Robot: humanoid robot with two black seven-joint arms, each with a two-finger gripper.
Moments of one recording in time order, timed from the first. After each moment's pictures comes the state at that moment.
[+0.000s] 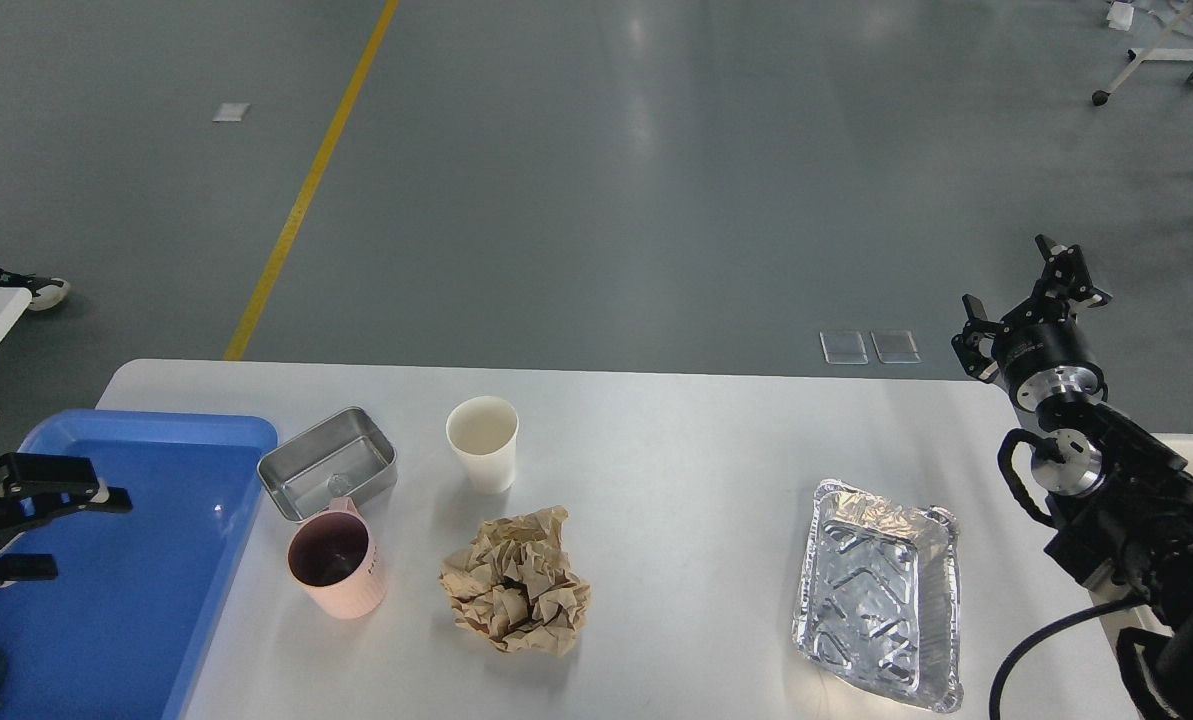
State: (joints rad) left arm -0.61 1.17 -0.45 -1.34 0.65 -0.75 0.17; right arm 0.82 -0.20 0.58 0.13 0.22 0.38 0.44
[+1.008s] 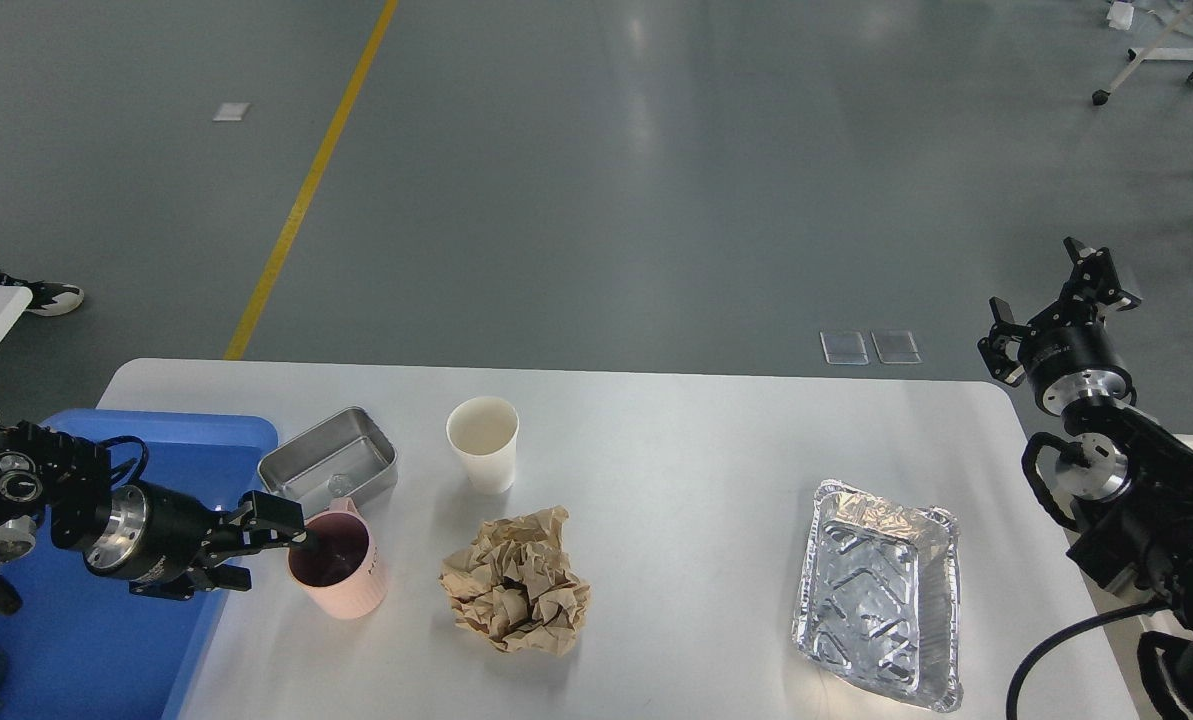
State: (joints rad) left arm -0.65 0.76 -0.43 -1.16 0.86 -0.75 0.29; right arm 0.81 -0.23 0.58 0.13 0.22 0.38 0.44
